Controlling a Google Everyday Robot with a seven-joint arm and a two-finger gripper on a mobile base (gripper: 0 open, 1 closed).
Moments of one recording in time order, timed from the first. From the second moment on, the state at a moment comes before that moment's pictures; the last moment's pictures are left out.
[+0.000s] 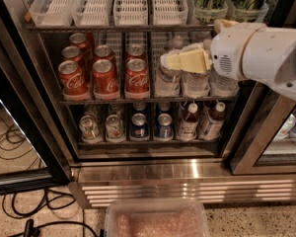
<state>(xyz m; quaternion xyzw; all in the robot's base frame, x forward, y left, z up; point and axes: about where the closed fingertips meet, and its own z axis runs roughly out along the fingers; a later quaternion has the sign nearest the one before) 0.559 -0.107 1.005 -0.32 0.73 0.09 0.60</state>
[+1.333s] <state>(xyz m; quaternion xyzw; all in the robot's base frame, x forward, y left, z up) 0.589 -0.135 1.060 -0.26 0.70 0.01 0.67</state>
